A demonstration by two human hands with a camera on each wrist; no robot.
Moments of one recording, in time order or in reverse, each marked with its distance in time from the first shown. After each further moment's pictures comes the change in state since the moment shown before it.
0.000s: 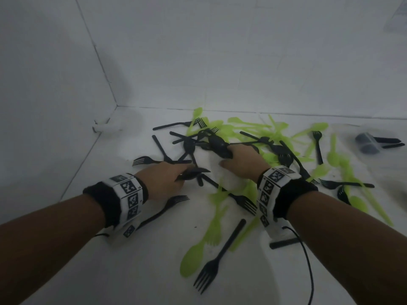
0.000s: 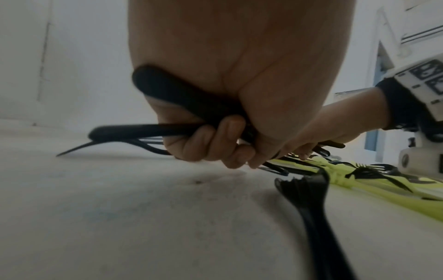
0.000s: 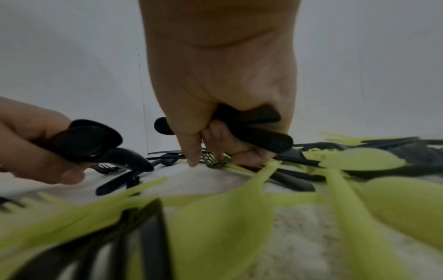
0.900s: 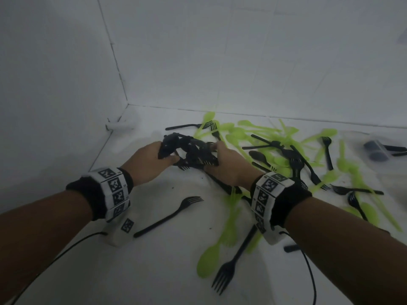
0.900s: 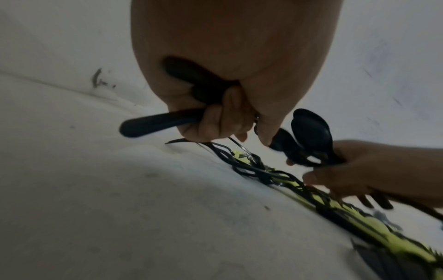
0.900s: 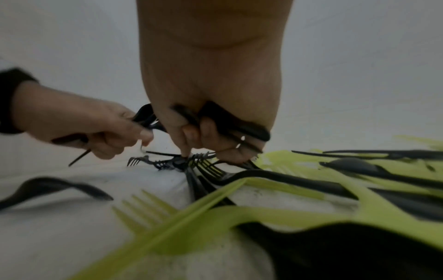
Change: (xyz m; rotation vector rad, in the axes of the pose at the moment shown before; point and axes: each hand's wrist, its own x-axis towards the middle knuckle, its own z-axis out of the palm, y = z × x) left_hand -0.018 -0.050 -0.021 -0.485 0.345 -0.256; right_hand -0.006 -0.063 0.020 0.172 -0.048 -0.103
